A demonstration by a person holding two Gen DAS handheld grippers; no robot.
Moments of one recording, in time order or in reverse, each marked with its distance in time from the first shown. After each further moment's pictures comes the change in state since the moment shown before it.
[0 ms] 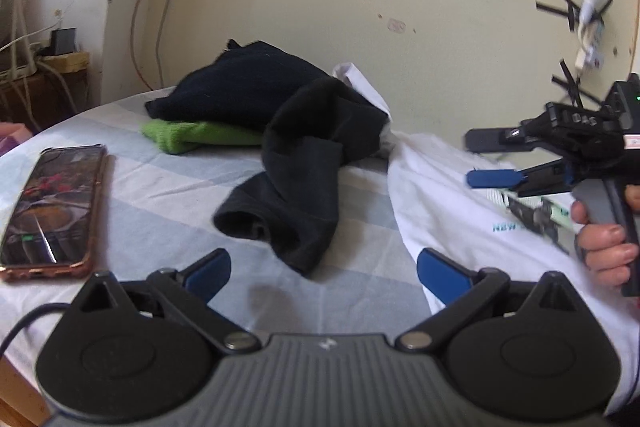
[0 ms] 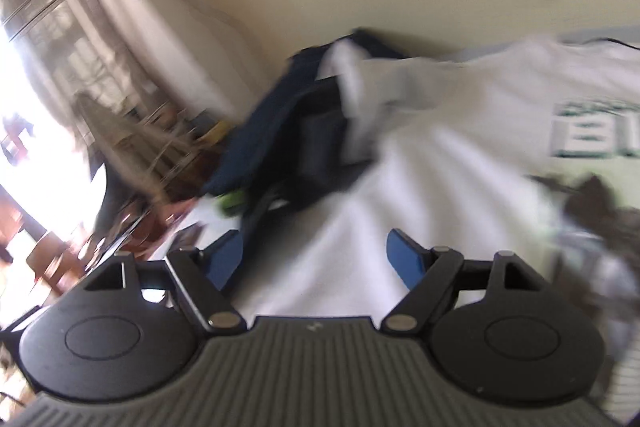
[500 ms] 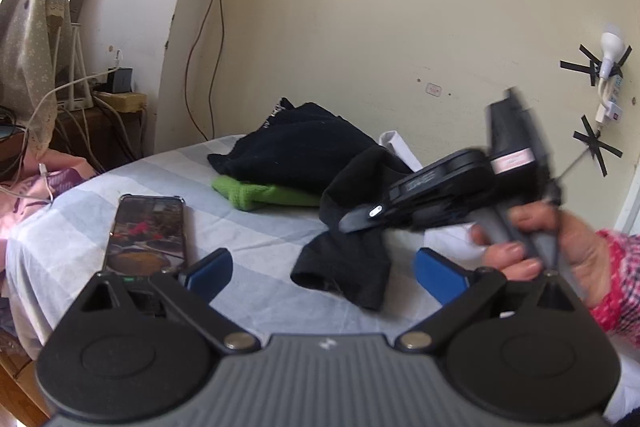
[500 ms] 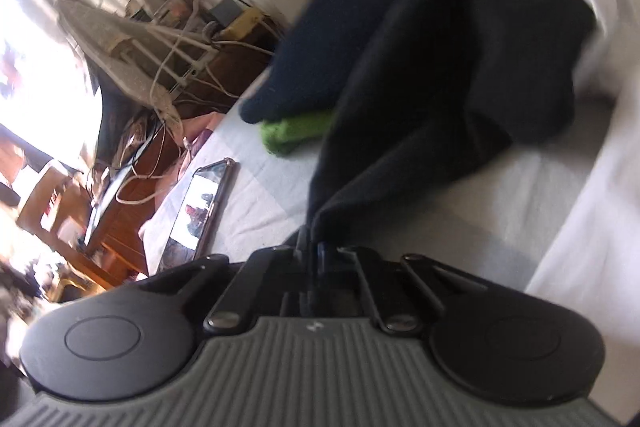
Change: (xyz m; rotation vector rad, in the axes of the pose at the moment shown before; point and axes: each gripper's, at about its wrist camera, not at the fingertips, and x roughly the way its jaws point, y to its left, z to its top) left arm -0.055 0.022 0.026 -0.041 -0.128 0.101; right arm 0.148 0.056 0.014 -0.050 0.298 0.035
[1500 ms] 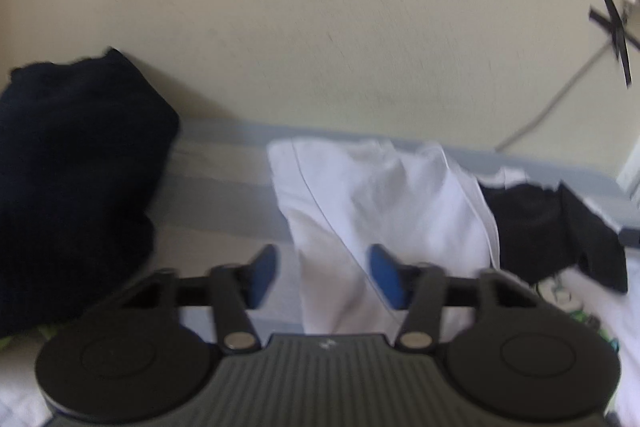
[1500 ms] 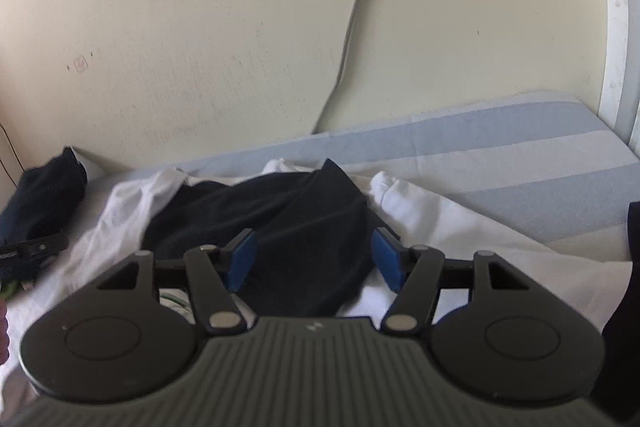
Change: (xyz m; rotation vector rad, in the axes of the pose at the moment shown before) left arm 0.327 -0.230 0.048 0.219 0.405 -0.131; right arm -0.349 -0.250 -0.085 0.256 -0.464 -0.722
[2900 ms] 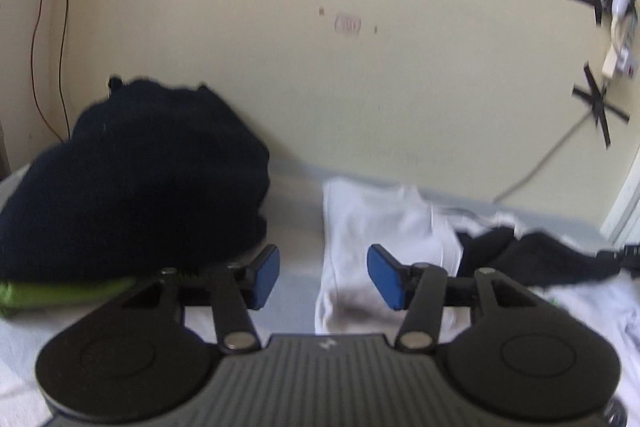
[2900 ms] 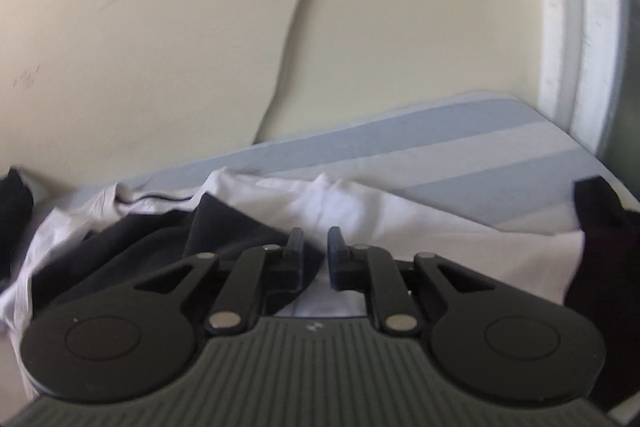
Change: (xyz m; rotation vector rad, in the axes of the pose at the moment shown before) left arm -0.112 0.054 -0.034 -0.111 -0.240 0.015; right arm -0.006 0.012 0.005 0.099 -0.086 -0.204
